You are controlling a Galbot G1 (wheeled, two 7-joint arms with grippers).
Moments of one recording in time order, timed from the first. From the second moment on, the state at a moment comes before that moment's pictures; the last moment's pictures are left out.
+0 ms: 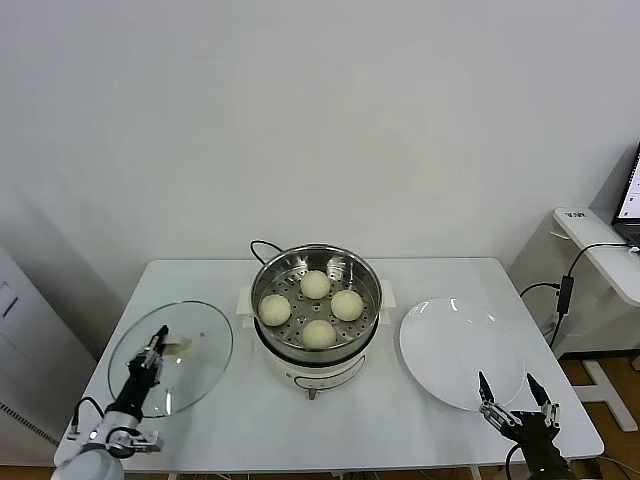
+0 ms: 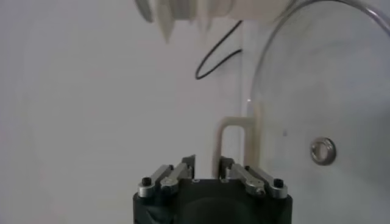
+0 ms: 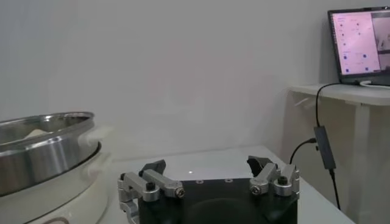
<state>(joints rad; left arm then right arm) 1.31 -1.33 -0.78 -1.57 1.34 -0.32 -0.24 -1.78 1.39 0.86 2.05 0.41 0.08 -0.14</state>
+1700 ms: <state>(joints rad) 0.82 -1.27 0.24 -1.86 1.25 0.68 0.21 -1.86 1.42 0.94 2.04 0.39 0.10 -0.24</state>
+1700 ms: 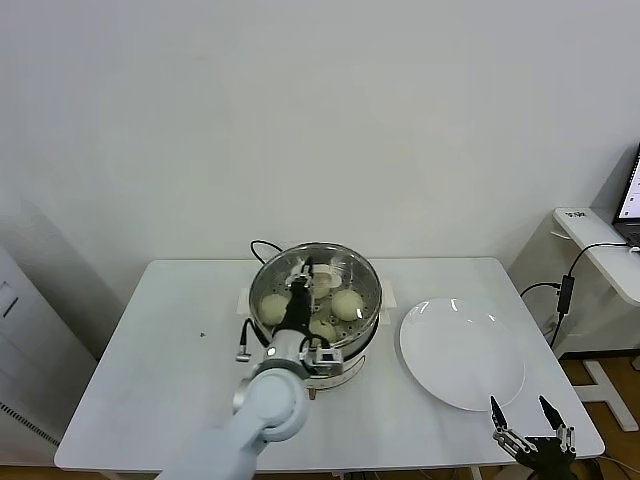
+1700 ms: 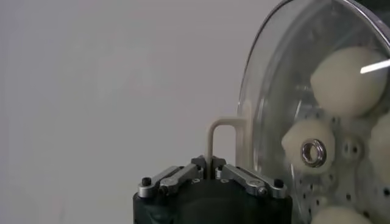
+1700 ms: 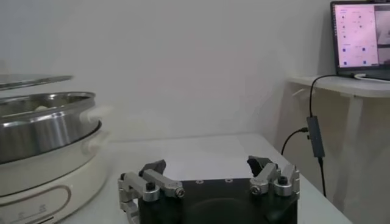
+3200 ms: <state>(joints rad) 0.89 -1.25 0.24 -1.95 1.03 0.74 0.09 -1.85 1.41 0.94 2.02 0.43 0.12 -0.27</state>
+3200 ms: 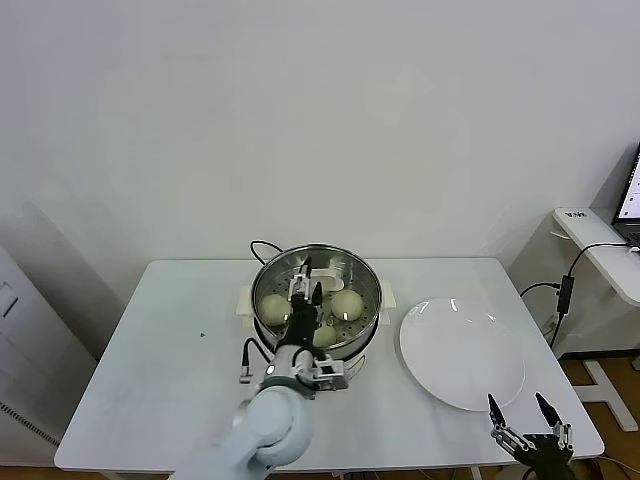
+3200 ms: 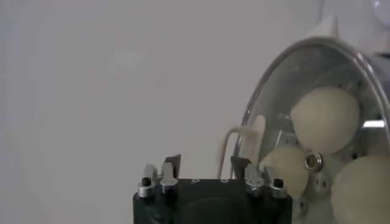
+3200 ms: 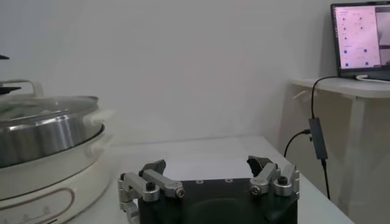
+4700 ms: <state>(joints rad) 1.52 -1.43 -0.62 -2.05 -0.01 -0.06 0.11 -1.61 1.33 0.77 1.93 0.40 0.09 -0.19</state>
